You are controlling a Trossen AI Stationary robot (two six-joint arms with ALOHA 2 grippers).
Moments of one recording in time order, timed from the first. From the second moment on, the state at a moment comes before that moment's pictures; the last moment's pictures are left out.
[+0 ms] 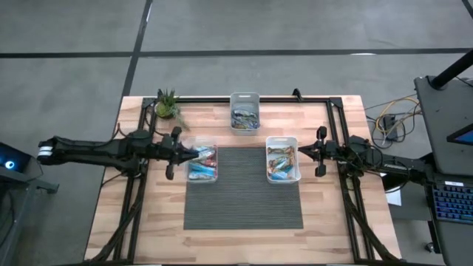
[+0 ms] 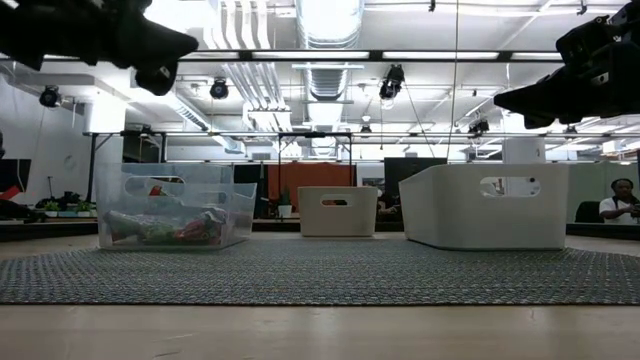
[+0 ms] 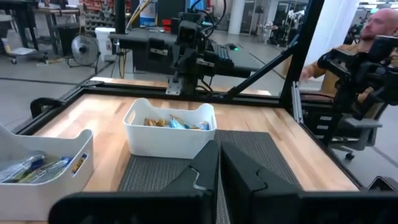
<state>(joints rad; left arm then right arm) 0.05 0.54 0.33 0.16 0.10 -0.09 -0.19 0.03 0.01 0.02 -0.08 -0.09</state>
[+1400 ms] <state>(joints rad) 0.05 0.19 0.01 0.16 0.06 -0.03 -0.19 0.03 0.01 0.02 -0.08 -0.09</state>
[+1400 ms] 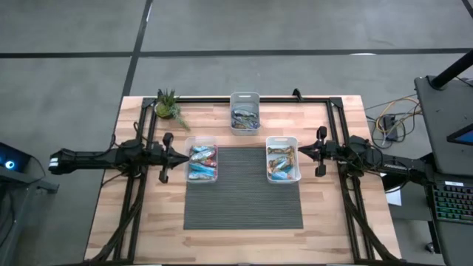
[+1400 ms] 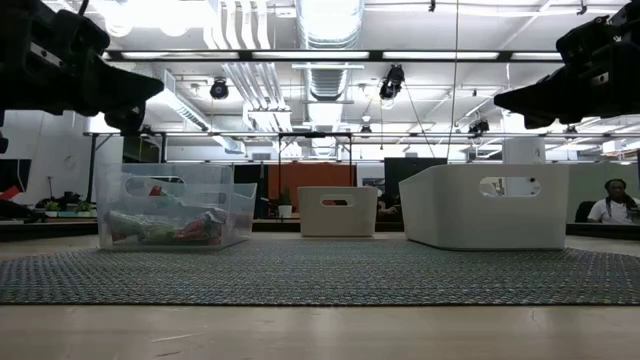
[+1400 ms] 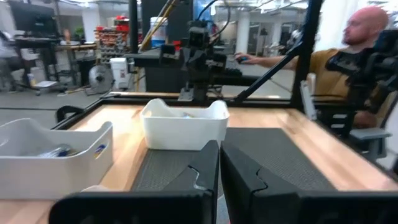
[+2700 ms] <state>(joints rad) 0.05 0.19 0.01 0.02 -0.02 0.04 -0.19 0.03 0.01 0.02 -0.08 -0.09</state>
